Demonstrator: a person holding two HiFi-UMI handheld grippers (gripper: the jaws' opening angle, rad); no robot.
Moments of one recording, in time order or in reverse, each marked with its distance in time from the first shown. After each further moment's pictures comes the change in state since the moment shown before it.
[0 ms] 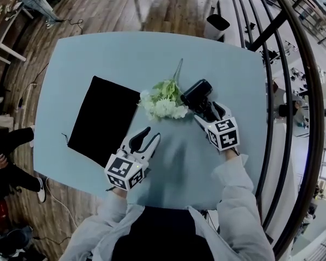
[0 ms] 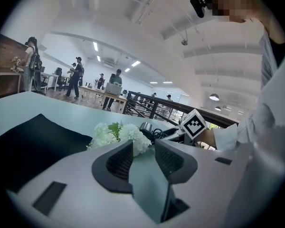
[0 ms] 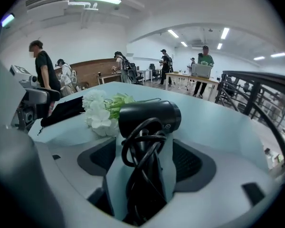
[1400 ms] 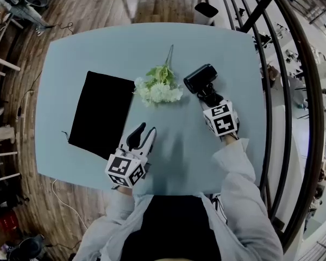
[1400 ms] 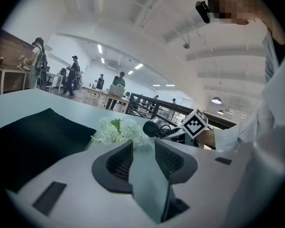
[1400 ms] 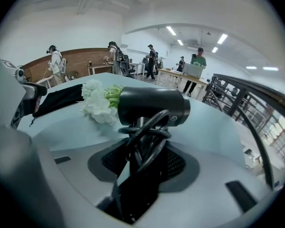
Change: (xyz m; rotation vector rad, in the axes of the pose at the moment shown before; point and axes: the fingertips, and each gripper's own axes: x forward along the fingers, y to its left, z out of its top) left arm -0.031 -0.009 -0.017 -0.028 -0.036 0.031; right arm -0.026 -0.005 -0.018 -0.032 0.077 -0.157
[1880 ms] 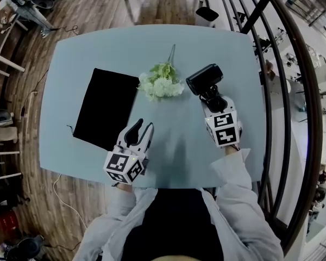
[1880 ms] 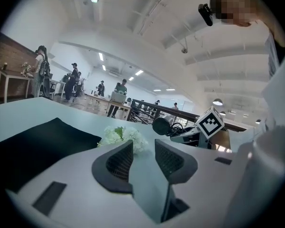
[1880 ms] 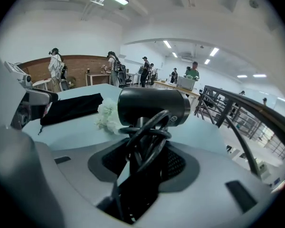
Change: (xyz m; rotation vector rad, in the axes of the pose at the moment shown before) left arm -0.031 -0.002 0.015 0.024 -0.072 0.027; right arm -0.073 0.028 0.022 0.013 -0.125 -0.078
